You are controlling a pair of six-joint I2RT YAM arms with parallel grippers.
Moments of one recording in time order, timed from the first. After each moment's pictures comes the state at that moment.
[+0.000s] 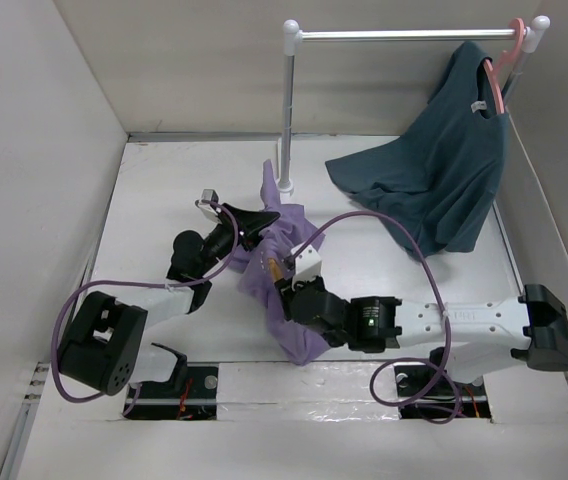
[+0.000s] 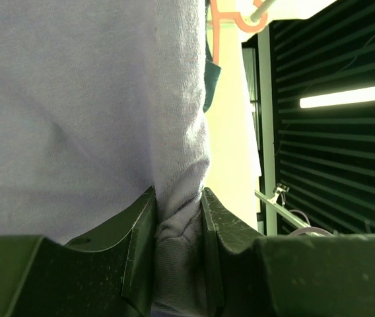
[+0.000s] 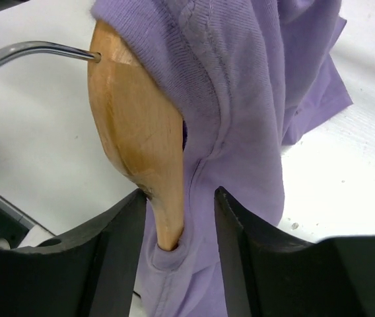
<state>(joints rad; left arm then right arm) -0.40 1.31 0.39 1.11 0.45 -1.68 1.42 1.32 0.97 -0.20 0.77 0.47</state>
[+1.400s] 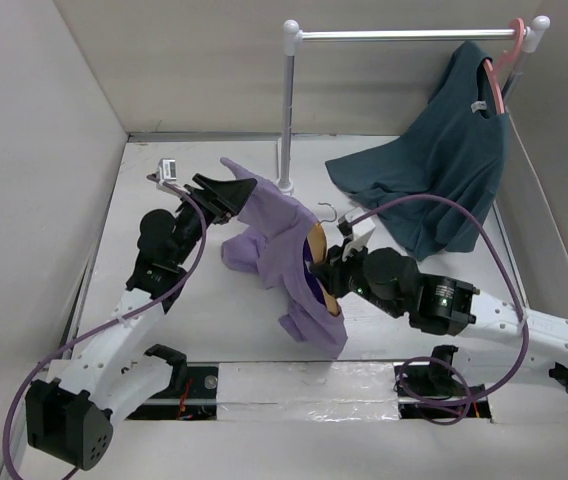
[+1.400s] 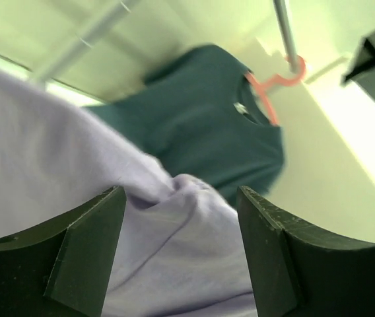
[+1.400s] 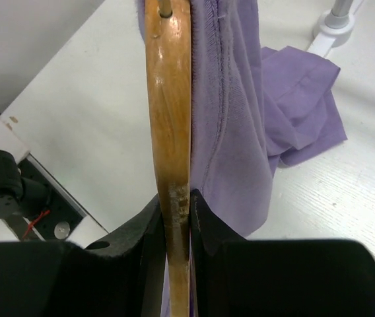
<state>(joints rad) -0.36 0.91 0.67 0.41 0.19 -1.00 1.22 0.98 0.97 -0.30 0.44 0.41</state>
